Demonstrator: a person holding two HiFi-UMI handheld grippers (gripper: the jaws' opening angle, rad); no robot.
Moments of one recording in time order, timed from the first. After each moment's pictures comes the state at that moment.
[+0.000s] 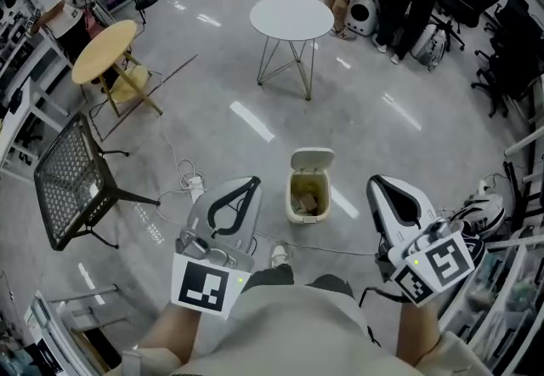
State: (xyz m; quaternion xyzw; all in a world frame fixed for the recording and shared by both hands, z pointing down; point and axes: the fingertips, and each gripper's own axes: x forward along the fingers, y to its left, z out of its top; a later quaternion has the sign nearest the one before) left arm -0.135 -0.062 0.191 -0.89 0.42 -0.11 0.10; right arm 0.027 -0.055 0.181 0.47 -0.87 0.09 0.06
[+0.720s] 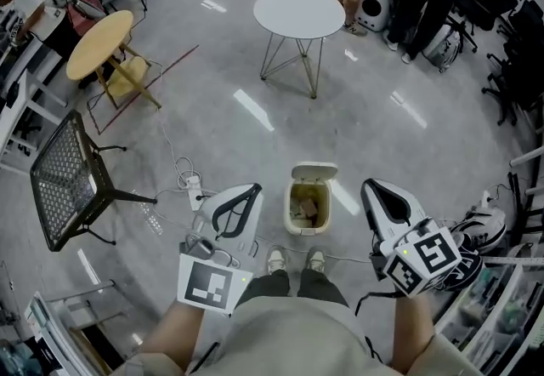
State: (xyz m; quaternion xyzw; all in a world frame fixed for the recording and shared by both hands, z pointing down) left arm -0.120 -0.161 0.248 -0.89 0.44 -0.14 0.03; right arm 0.049 -0.170 0.257 0.46 -0.87 0.16 0.09
